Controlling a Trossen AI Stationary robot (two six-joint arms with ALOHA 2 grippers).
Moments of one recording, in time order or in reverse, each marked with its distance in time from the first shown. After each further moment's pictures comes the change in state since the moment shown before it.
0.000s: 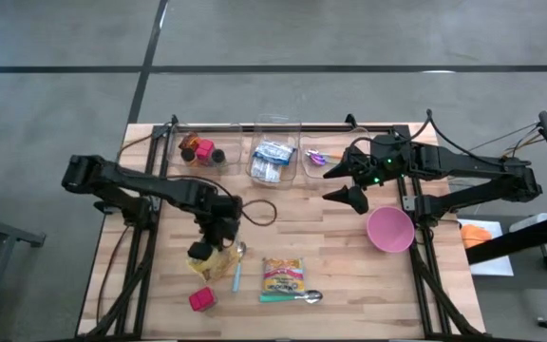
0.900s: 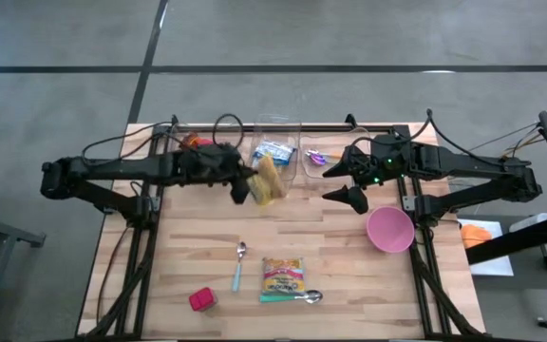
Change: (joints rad) left arm 0.233 -0.241 0.000 0.563 -0.618 -0.504; right arm 0.000 0.000 0.000 0.011 0.009 -0.030
